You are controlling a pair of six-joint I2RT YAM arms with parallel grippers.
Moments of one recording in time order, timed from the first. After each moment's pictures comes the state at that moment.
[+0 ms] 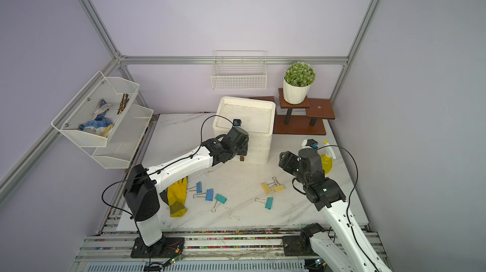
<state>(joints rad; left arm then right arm) -0.83 1.83 1.61 -0.56 -0.43 -0.51 0.28 0.80 0.84 -0.59 0.05 0.74</state>
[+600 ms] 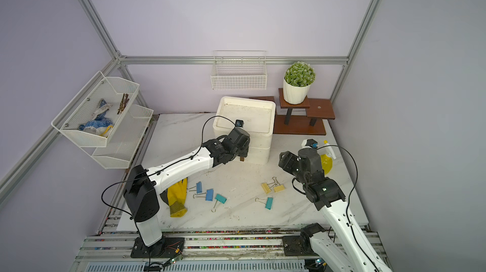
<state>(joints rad) -0.86 1.83 1.61 -0.56 -0.45 -0.47 0.28 0.80 0.84 -0.59 0.05 0.74</state>
